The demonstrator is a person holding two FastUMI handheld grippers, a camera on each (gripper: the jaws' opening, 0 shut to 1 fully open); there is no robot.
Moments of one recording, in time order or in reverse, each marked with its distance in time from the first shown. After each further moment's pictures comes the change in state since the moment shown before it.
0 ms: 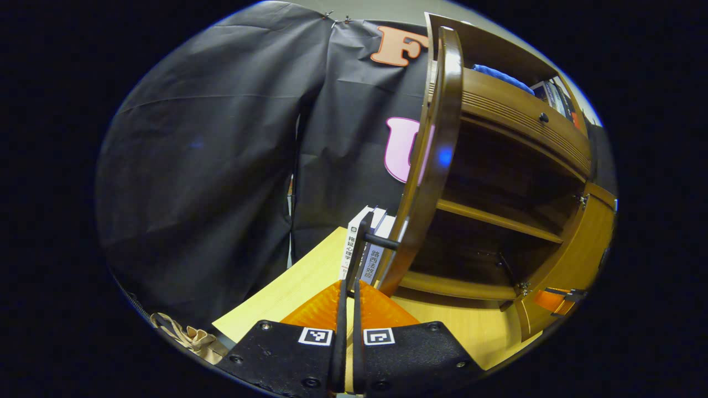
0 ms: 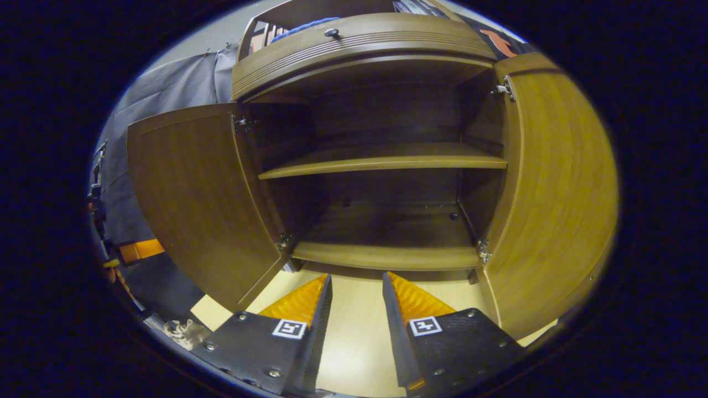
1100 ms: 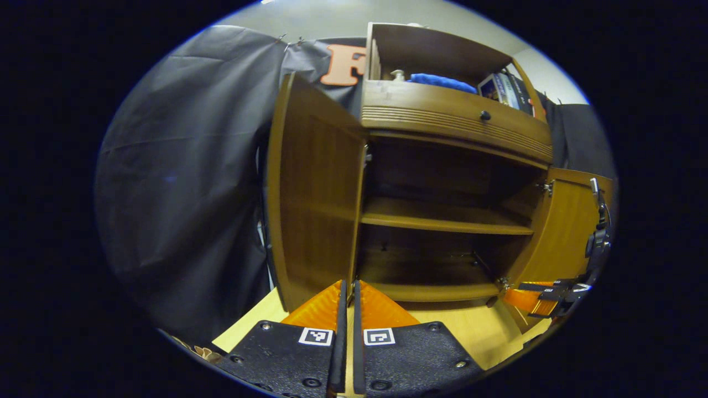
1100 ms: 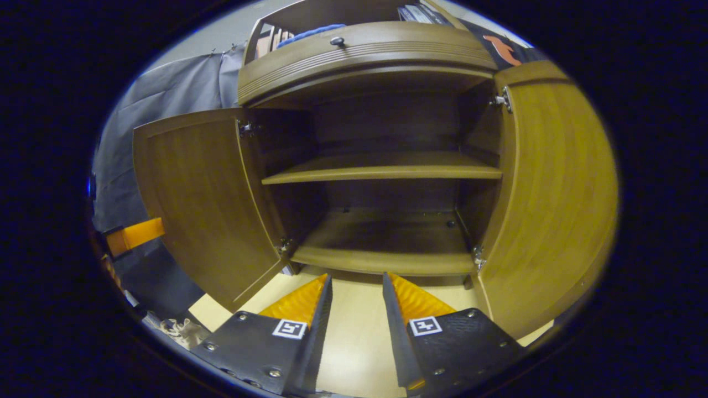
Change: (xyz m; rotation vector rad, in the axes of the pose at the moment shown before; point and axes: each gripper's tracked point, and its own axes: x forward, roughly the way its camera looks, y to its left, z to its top) left arm -0.031 -0.100 0.041 0.186 -0.148 -0.197; right arm -0.005 -0.003 0.014 -0.046 -0.066 -0.017
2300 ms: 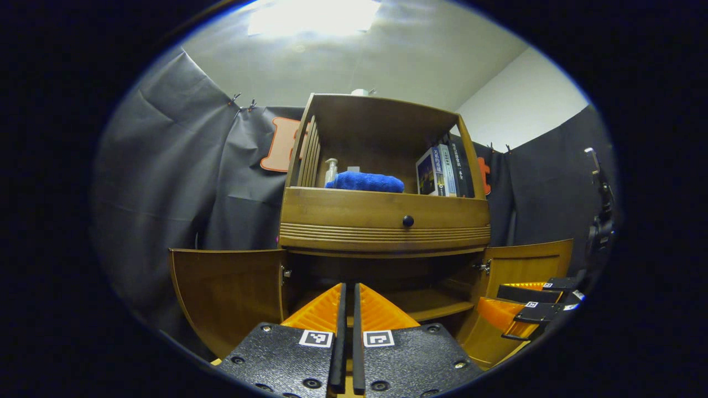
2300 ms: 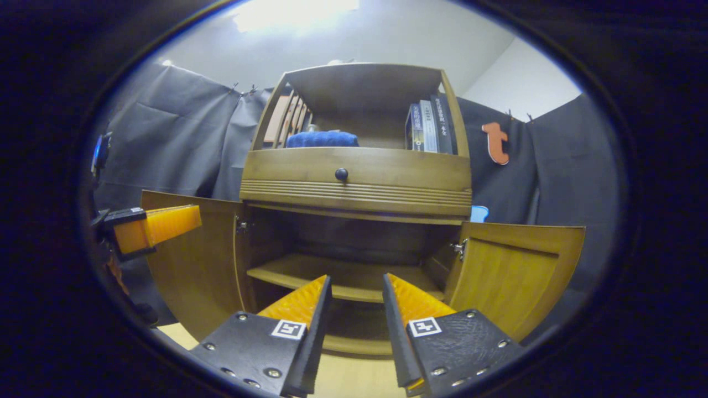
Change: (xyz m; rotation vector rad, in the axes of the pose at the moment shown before) left arm -0.012 -0.101 0.160 0.017 -0.419 -0.252; right arm -0.036 -0.016 0.142 -0.138 -0.475 -0.164
